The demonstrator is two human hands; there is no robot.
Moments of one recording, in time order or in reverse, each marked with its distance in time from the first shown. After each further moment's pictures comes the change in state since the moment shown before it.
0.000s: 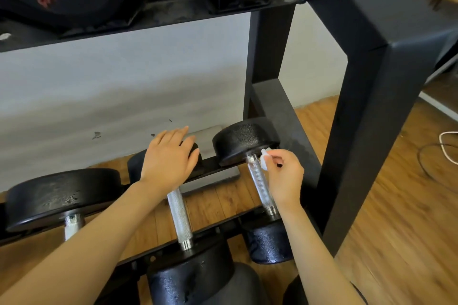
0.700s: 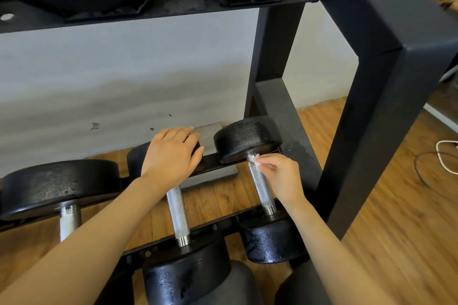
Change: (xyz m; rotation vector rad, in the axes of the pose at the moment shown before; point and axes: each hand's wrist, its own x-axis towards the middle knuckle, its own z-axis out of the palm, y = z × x) left_hand -0.002 0.002 -0.001 -0.050 -0.050 -0.010; right_hand 0.014 0.015 -0.011 -0.130 -0.370 -0.197
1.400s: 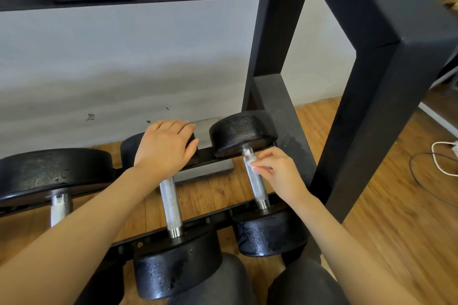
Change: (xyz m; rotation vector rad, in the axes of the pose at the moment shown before) left_hand 0.000 0.004 -0.008 -0.010 -0.071 -0.031; right_hand 0.000 0.012 -0.018 -0.254 -0.215 -0.223
